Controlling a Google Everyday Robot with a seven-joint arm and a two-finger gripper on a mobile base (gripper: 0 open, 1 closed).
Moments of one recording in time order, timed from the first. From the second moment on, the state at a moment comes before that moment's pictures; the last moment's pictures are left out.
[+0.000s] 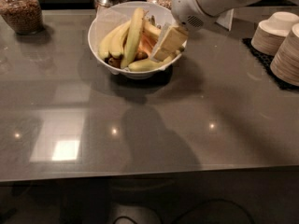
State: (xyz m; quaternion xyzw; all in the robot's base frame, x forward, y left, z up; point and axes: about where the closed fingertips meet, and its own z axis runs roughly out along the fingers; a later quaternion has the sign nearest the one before) arm 0.608 -0.034 1.007 -0.63 0.65 -0.03 0.43
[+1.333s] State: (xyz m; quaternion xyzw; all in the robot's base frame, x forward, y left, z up) arm 0.677 -0.014 0.967 -0.61 0.66 -0.07 0.43
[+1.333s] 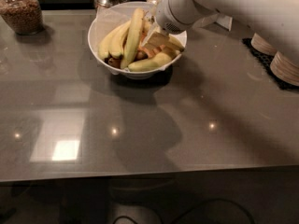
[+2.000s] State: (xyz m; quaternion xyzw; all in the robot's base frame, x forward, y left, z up) arm 0.705 -0.033 0.945 -0.58 0.70 -0.09 0.41
